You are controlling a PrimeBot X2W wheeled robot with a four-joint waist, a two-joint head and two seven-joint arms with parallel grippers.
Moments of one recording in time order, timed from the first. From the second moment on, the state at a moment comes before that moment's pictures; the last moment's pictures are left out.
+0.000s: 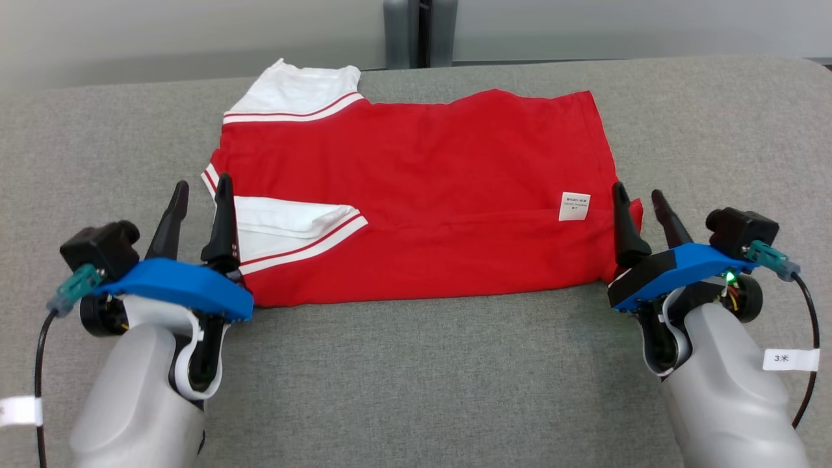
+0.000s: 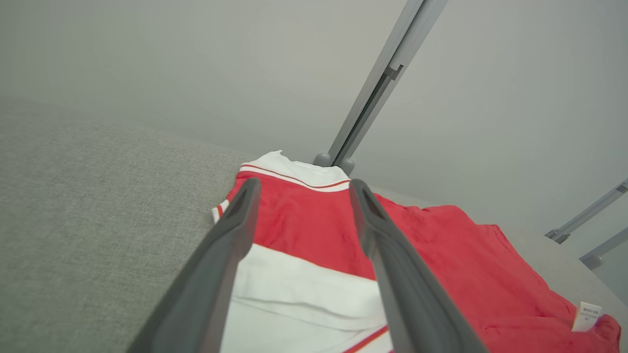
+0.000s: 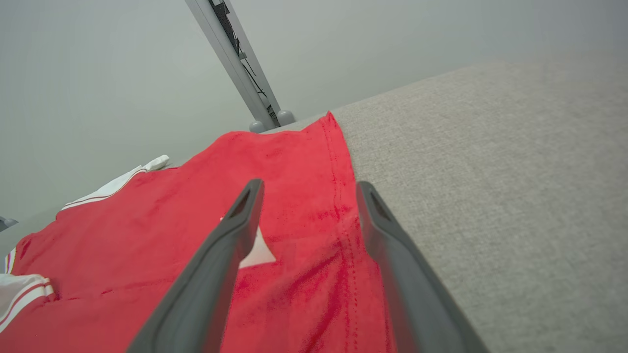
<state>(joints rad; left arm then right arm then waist) -0.51 0.23 -0.26 0.57 -0.70 -0.11 -0.20 -0.64 -0.05 0.00 0.87 0.40 0.13 -0.25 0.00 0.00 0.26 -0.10</state>
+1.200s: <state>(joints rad) -0.23 0.21 -0.21 0.34 -0.91 0.01 0.06 -0.39 -0.05 -0.08 0.66 0.24 0.13 -0.15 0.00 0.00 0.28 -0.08</state>
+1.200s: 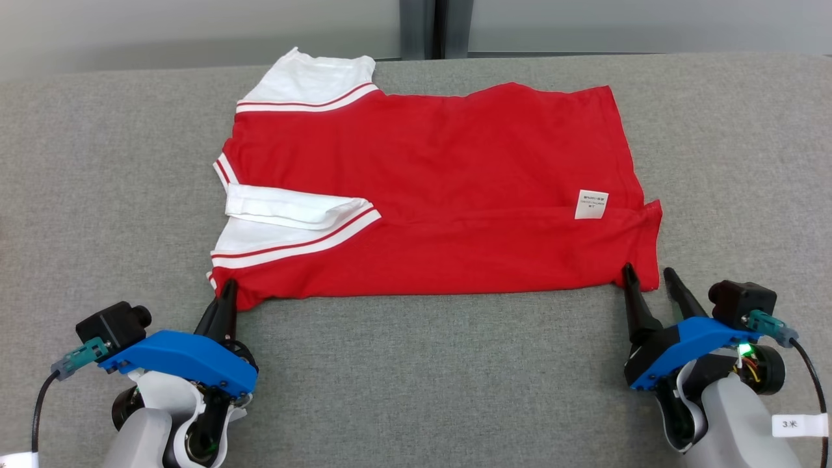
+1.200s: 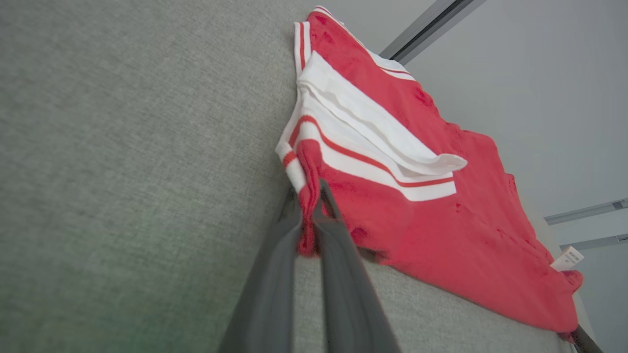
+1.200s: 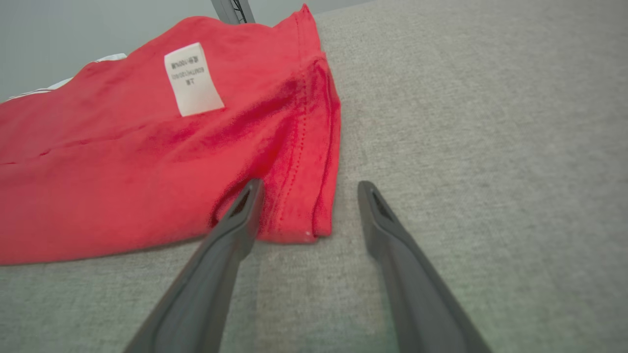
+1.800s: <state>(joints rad) -0.15 0.25 -0.22 0.24 -0.91 -0.04 0.05 -0.43 -0.05 -0.09 0.76 0.27 0.13 -0.19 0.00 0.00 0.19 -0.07</state>
